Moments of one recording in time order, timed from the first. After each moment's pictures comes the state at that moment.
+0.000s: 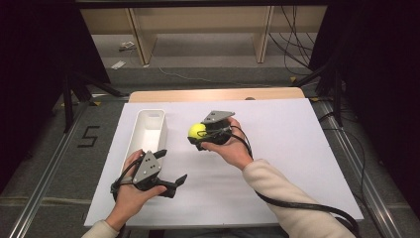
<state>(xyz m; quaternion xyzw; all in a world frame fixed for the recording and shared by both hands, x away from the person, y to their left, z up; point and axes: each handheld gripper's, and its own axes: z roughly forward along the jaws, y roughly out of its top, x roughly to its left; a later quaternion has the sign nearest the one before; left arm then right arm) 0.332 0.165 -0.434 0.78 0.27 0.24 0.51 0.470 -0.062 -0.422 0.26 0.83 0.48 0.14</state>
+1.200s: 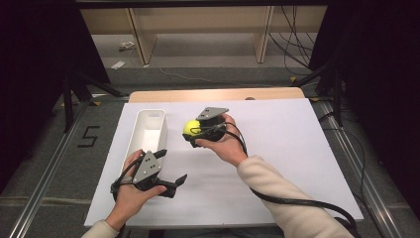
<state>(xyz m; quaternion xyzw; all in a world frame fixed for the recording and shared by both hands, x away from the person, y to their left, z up) 0.332 0.164 -0.434 0.78 0.27 0.24 0.51 0.474 -0.047 -0.413 0.25 0.83 0.47 0.15</state>
